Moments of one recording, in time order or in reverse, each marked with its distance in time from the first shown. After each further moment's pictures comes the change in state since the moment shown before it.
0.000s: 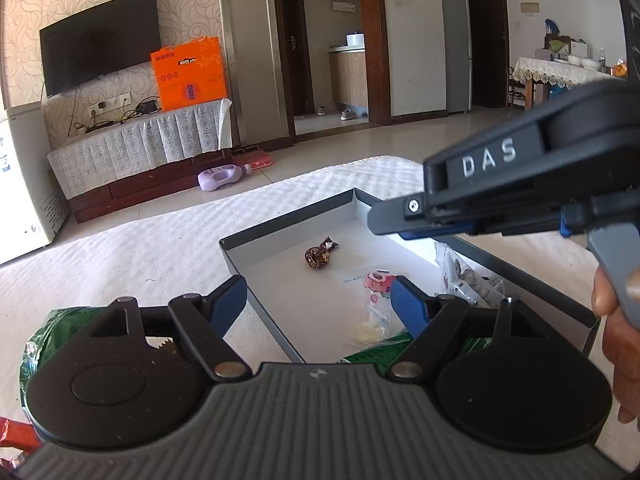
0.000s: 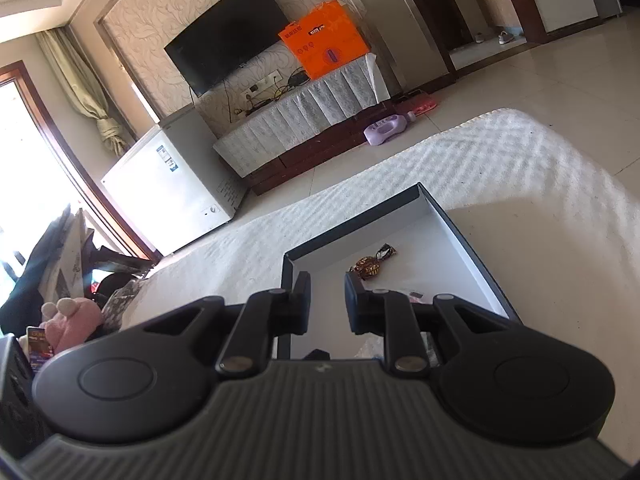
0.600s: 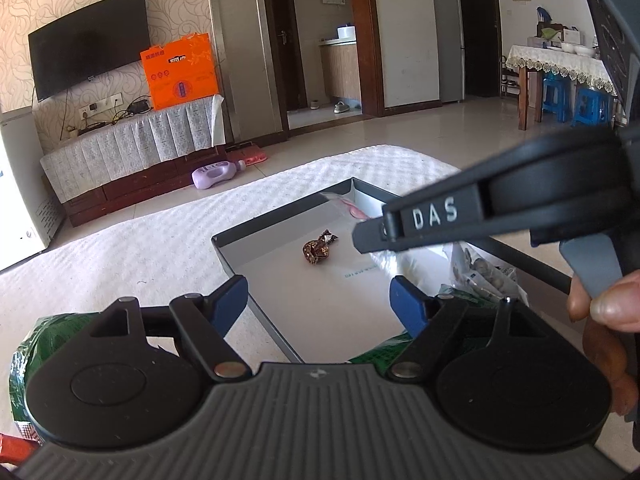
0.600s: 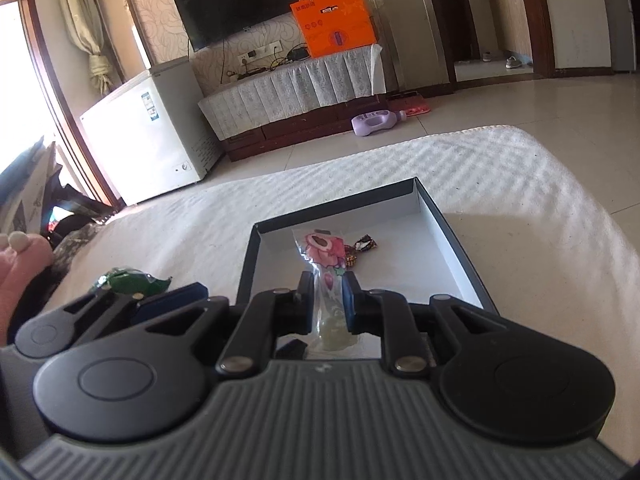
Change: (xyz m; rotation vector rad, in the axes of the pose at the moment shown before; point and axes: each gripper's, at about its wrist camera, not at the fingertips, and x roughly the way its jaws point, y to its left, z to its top) left arm 0.024 0.005 -0.005 0.039 0.018 -0.016; right arm 0.026 0.009 -0.002 -0.163 0.041 -0.079
